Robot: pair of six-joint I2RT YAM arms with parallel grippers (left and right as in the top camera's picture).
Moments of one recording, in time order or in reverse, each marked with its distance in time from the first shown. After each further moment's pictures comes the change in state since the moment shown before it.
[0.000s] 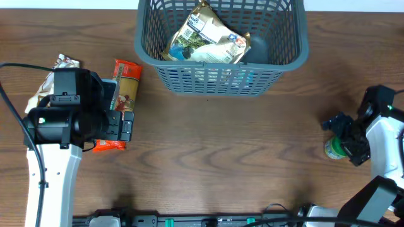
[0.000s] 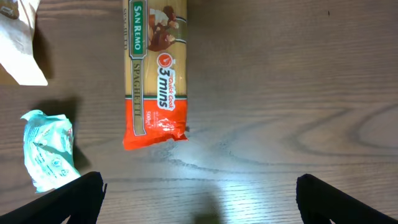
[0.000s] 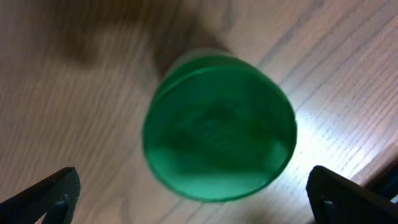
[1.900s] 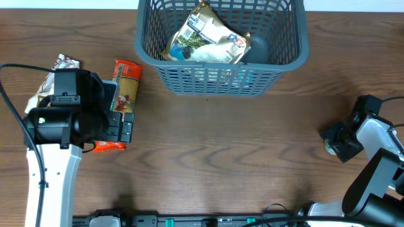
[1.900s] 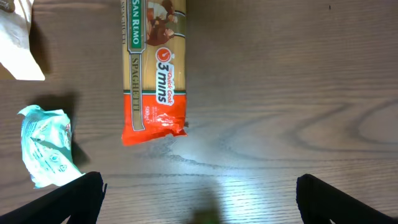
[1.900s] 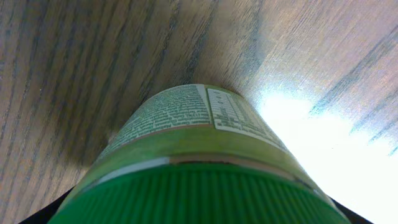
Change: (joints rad) left arm 0.000 0.000 0.000 -0.016 0.000 0.000; right arm -0.021 0.148 -0.145 0.308 0.008 -0.021
